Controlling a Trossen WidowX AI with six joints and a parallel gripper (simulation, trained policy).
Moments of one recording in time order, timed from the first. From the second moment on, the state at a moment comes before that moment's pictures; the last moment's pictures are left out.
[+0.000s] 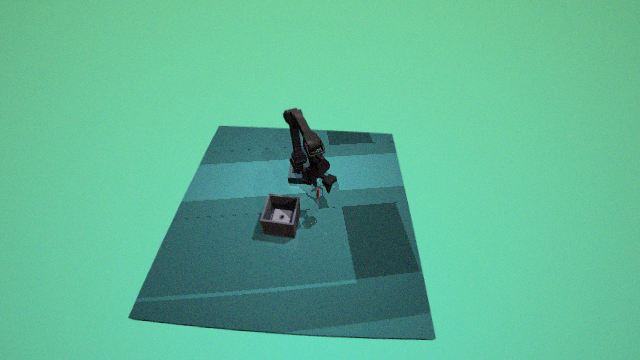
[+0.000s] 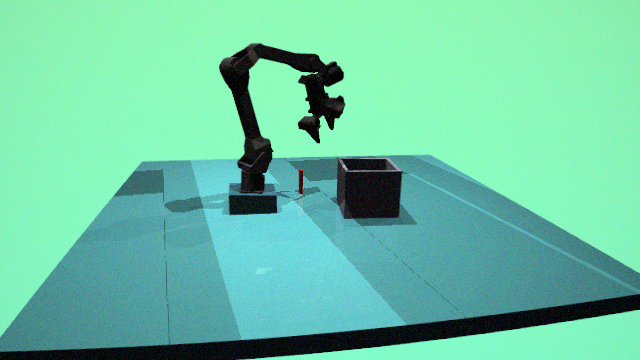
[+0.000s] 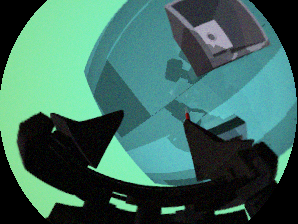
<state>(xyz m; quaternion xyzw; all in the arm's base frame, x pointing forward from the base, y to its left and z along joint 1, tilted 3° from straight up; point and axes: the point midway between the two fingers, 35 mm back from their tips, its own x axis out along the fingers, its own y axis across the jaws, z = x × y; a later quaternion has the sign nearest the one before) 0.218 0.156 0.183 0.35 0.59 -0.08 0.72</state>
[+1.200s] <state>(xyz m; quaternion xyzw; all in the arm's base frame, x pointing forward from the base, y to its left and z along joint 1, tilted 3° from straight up) 0.146 0.135 0.065 0.37 0.65 -0.38 0.54</state>
